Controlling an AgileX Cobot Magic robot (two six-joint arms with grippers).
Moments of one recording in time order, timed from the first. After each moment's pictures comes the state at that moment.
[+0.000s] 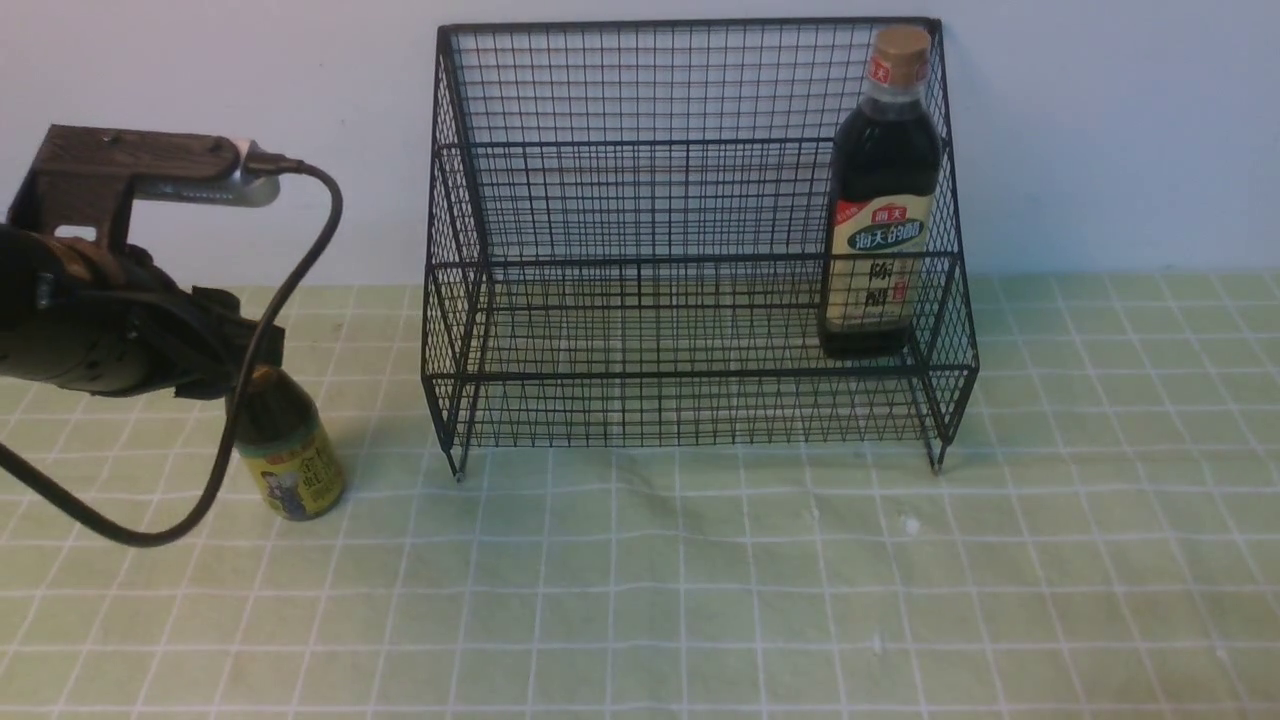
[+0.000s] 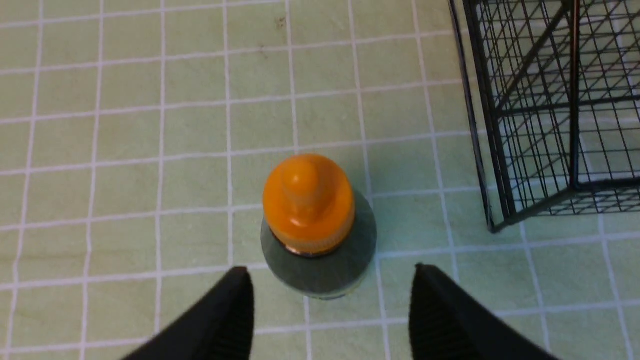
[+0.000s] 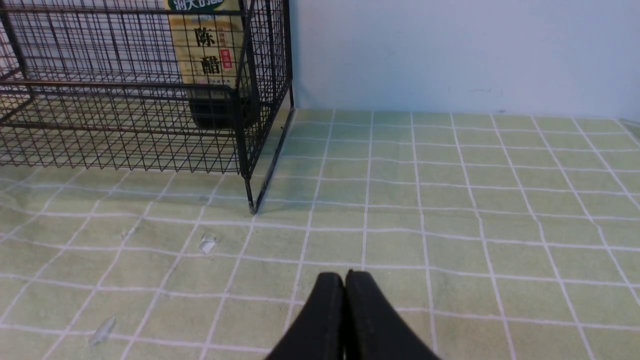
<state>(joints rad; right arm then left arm) 0.09 -0.01 0.02 0.00 0.37 0.04 -0.04 1.40 -0.99 -0.01 0.51 0.04</state>
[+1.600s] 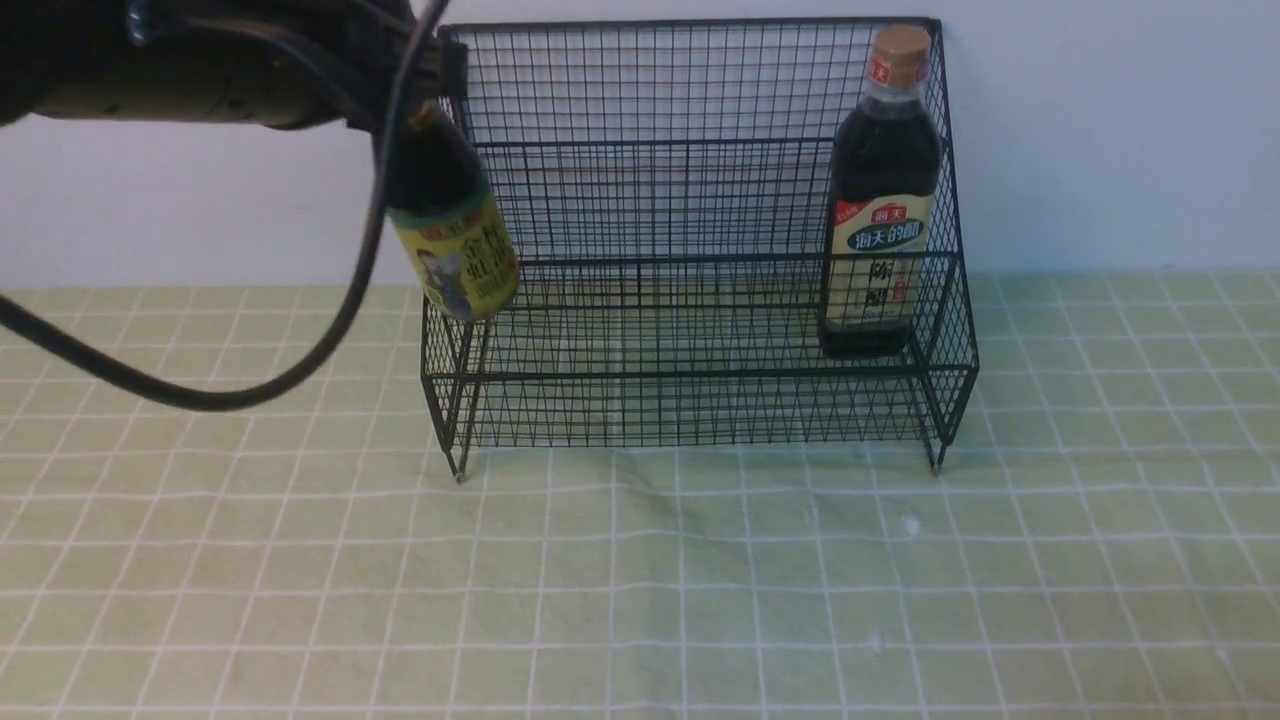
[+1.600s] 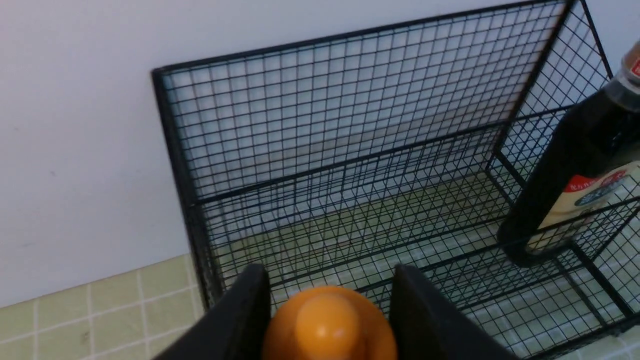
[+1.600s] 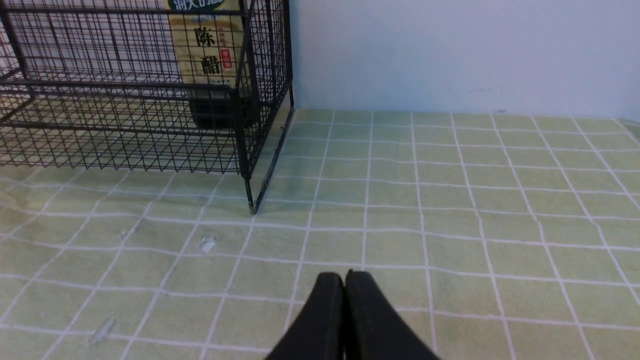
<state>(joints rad) 0.09 -0.01 0.02 0.00 0.37 0.04 -0.34 1.43 -1.34 -0.07 0.46 0.02</state>
